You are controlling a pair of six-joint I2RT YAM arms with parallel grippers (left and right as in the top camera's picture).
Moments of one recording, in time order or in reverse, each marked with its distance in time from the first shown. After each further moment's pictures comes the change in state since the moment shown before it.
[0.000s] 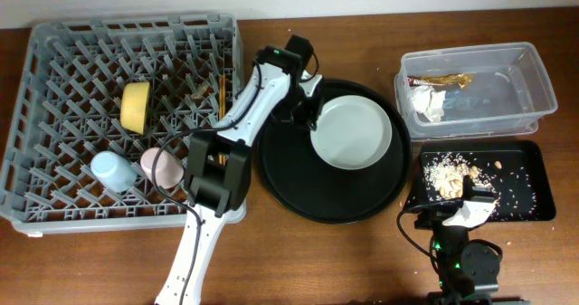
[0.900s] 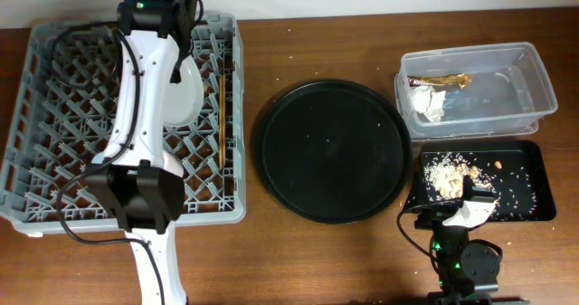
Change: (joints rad) left arm 0.335 -0.370 0.078 -0.431 -1.132 -0.199; right arm 0.000 0.000 0.000 0.000 0.000 0.000
